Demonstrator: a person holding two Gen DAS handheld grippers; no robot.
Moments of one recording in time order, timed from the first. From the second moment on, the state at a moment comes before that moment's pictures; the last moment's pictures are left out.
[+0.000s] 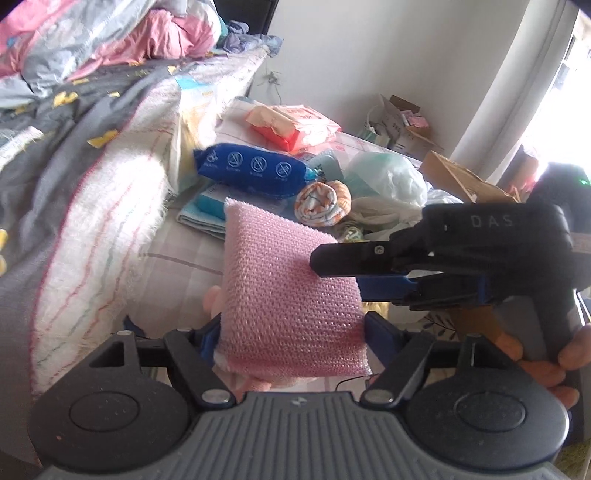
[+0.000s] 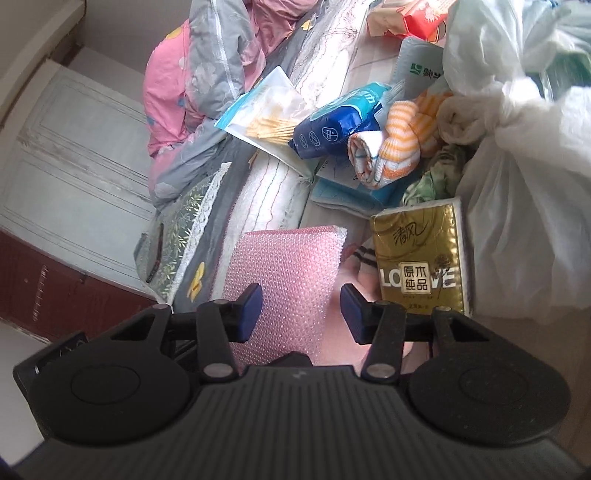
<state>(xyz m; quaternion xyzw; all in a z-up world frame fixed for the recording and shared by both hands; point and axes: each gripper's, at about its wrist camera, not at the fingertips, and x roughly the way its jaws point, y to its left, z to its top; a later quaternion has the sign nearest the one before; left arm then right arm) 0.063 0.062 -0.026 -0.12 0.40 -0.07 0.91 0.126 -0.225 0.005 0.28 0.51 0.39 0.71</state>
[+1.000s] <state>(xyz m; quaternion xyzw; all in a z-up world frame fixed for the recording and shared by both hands) 0.028 0.049 0.017 -0.09 0.36 -0.06 0.93 0.098 -0.224 0.043 0.26 0.46 0.41 0.74</state>
